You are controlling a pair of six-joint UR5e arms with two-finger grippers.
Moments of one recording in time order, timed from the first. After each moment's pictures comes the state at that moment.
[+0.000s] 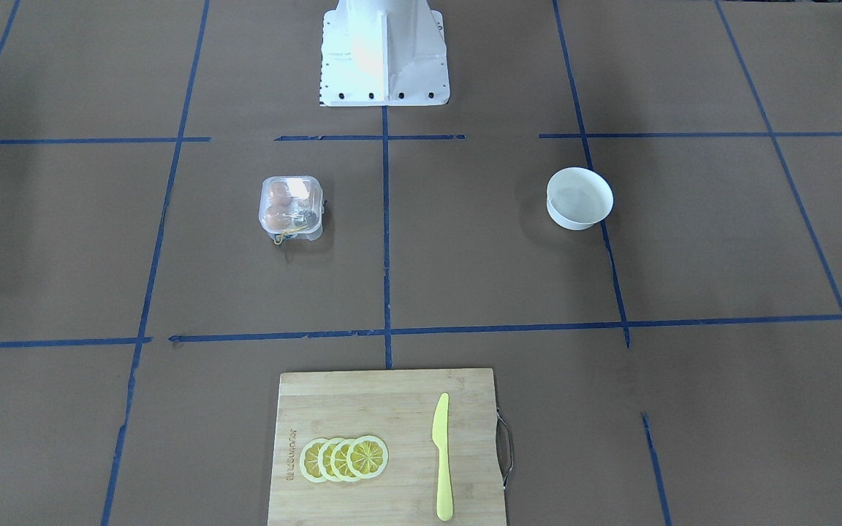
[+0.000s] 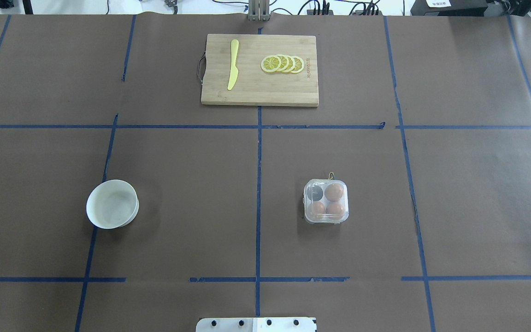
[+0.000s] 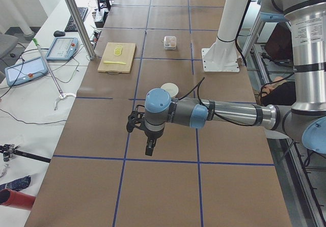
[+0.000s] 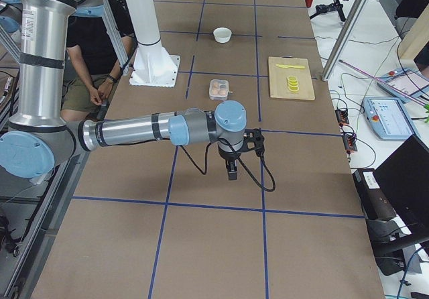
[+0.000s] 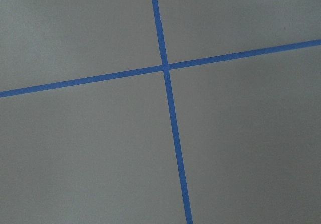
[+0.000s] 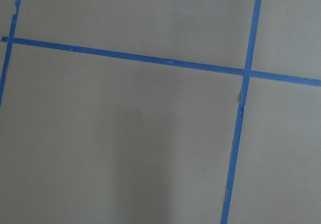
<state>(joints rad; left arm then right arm) -1.56 -1.37 -1.86 -1.71 -2.31 0.01 1.49 -1.72 1.89 -1.57 2.42 0.03</state>
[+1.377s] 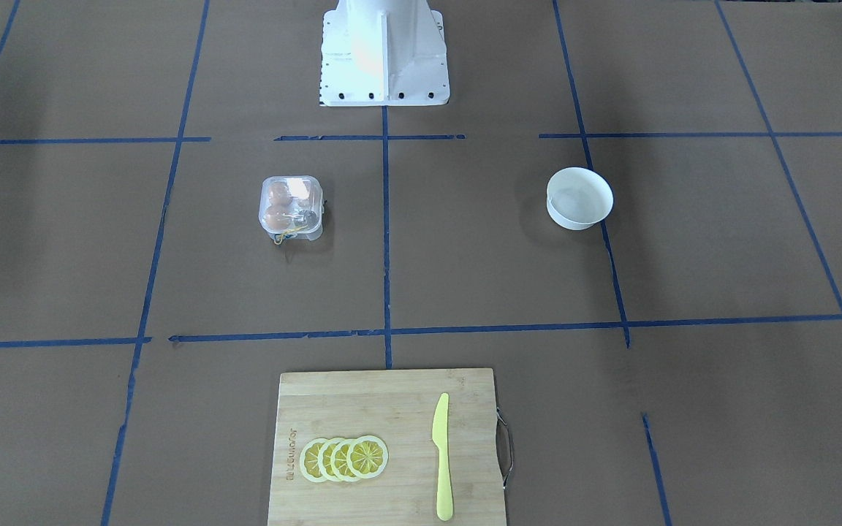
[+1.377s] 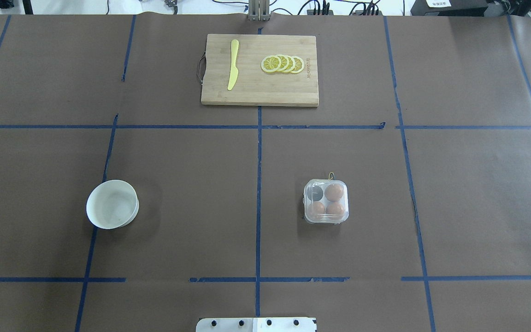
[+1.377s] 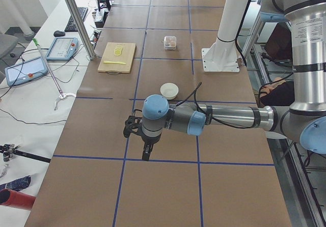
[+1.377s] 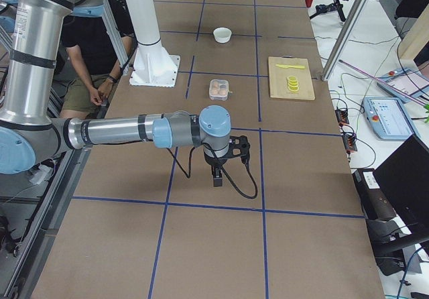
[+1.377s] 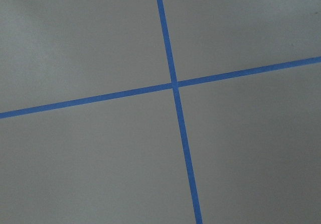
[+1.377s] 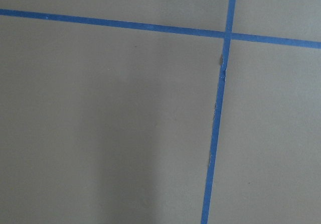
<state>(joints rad) -1.57 -1.40 -1.79 -1.69 -2.31 0.01 1.49 -1.82 1.94 -1.57 2.38 0.03</state>
